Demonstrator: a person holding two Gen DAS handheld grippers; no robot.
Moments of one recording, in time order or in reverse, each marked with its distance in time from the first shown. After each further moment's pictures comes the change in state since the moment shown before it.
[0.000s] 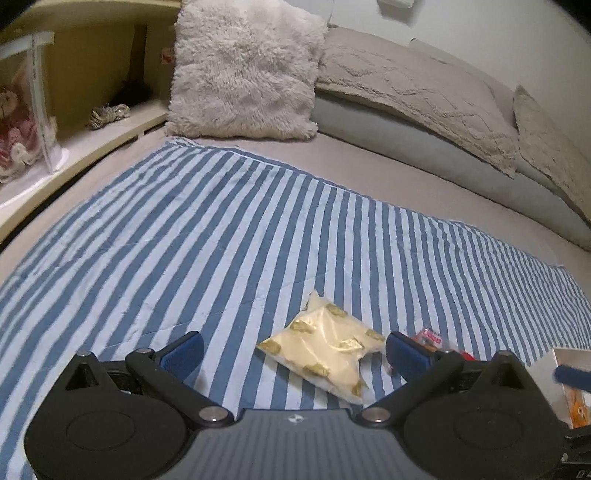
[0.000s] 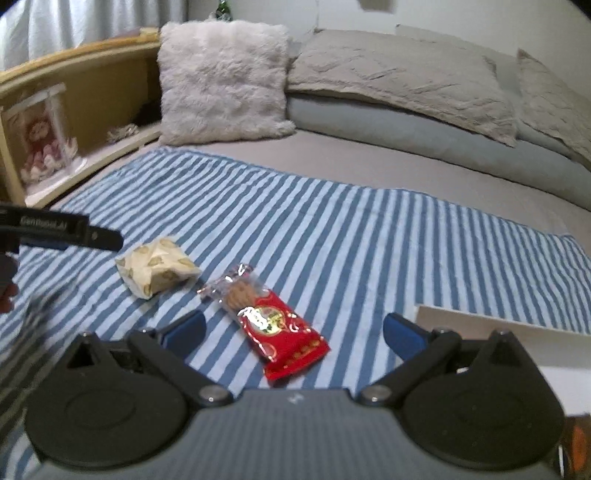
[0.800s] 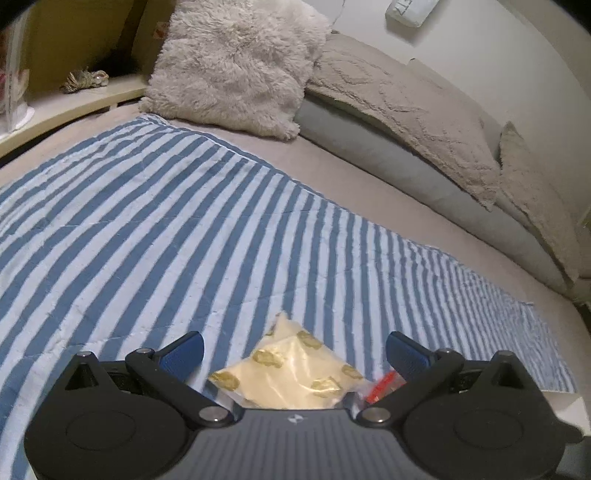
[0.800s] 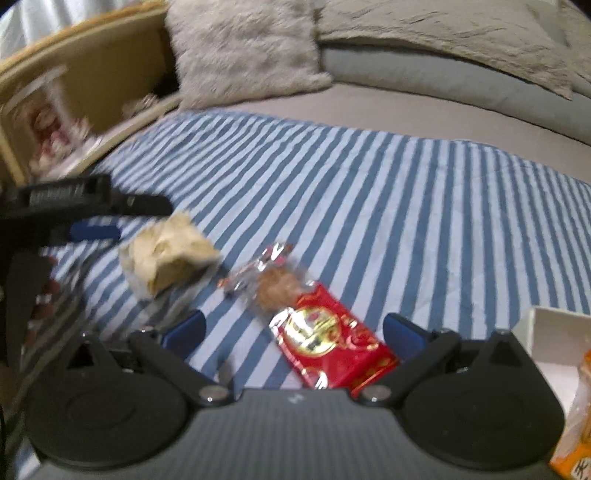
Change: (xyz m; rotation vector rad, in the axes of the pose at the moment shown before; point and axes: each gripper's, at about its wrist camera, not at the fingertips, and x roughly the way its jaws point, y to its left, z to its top) left arm 0.041 0.009 0.005 -0.125 -0.020 -0.179; right arm 0.067 0.009 0.003 -0.007 0.135 0.157
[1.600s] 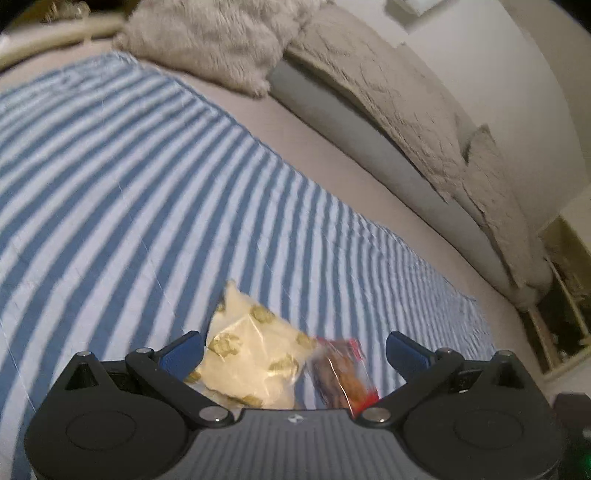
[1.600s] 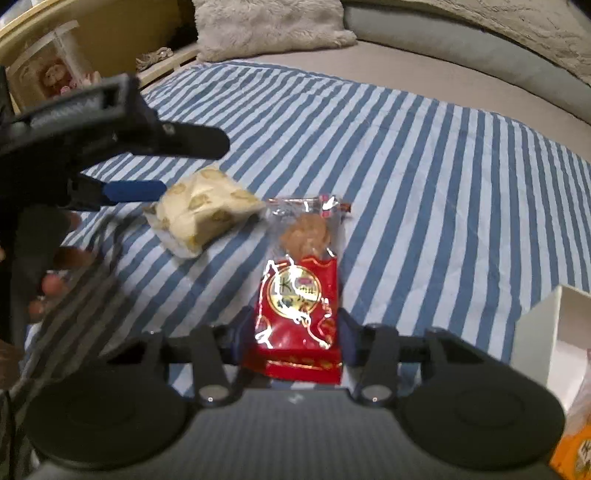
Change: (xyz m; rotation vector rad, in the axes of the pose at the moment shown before) left arm 0.007 0.001 -0.002 -0.126 0.157 -0.212; right arm -0.007 0.007 0.007 0.020 0.134 0.027
